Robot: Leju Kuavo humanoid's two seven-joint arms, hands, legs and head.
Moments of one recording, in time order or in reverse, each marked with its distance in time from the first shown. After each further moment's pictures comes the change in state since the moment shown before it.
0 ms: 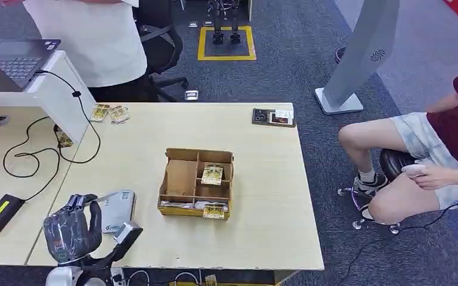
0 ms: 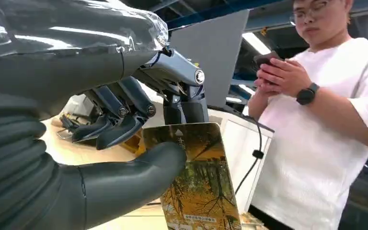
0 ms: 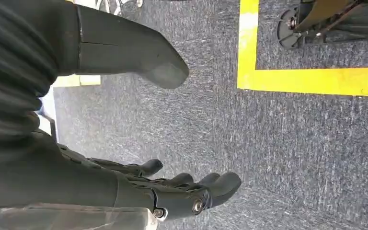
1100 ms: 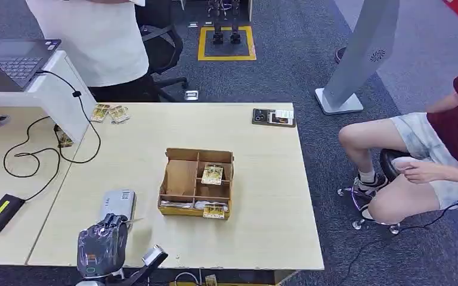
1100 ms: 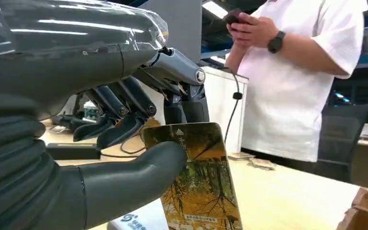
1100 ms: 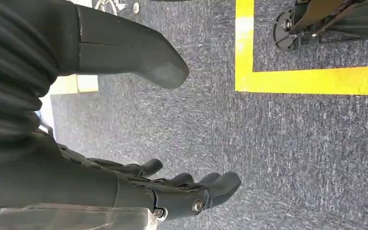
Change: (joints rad) left arm 0.099 0.127 -0.249 0.081 -0.128 0.002 0.250; right arm 0.002 -0.002 0.000 0.002 -0.034 -0.002 -0.021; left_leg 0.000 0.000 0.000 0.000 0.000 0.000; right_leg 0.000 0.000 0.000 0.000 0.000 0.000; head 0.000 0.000
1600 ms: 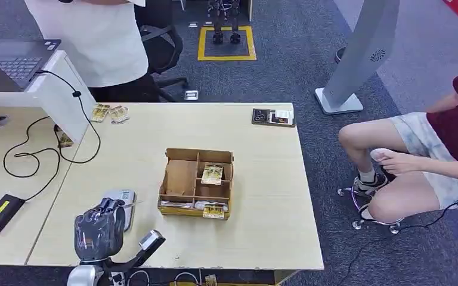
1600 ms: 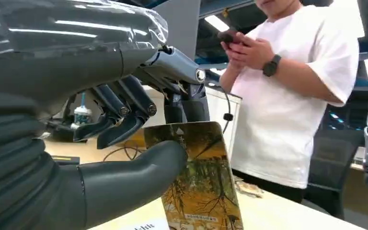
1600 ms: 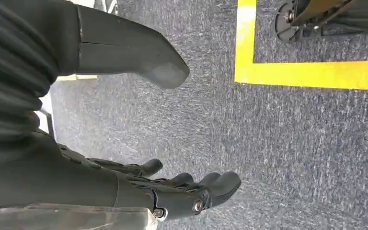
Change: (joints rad) left arm -0.090 0.009 0.000 0.012 0.020 0.000 -0.013; right arm -0.002 0.001 0.000 -0.006 0.055 -0.026 0.018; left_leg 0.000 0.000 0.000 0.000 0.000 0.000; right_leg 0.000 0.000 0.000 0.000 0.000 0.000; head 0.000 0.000
